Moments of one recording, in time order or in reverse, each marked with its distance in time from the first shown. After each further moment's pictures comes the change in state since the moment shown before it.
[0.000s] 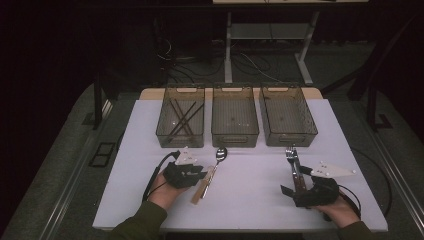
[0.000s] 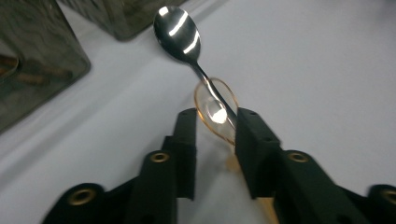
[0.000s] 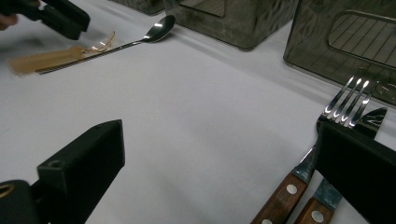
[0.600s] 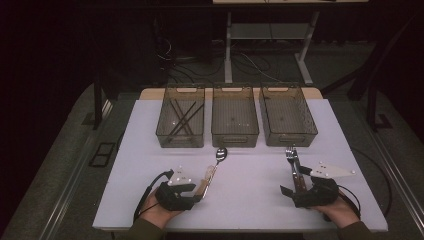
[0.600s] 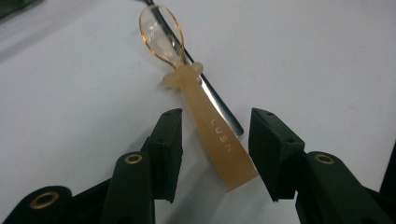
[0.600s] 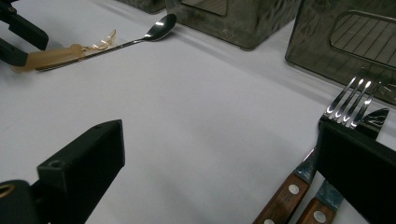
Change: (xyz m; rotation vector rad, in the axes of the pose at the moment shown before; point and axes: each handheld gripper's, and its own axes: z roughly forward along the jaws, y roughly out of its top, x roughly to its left) left arm -0.033 -0.028 -0.021 0.085 -0.027 -0.025; right arm 0.002 0.000 0.000 0.005 -0.002 -0.010
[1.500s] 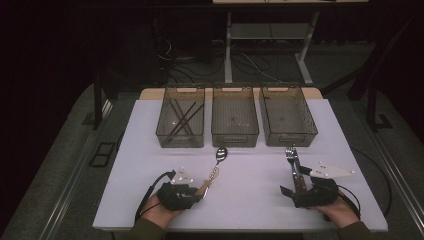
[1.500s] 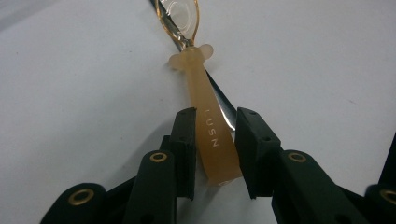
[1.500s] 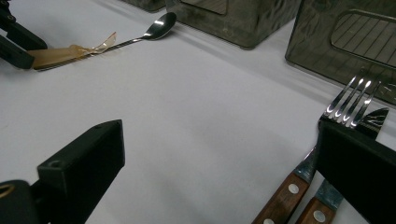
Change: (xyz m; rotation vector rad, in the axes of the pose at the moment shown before) left arm 0.001 0.000 0.004 0.035 -0.029 -0.027; right arm 0.000 0.000 0.000 0.003 -0.001 -0.003
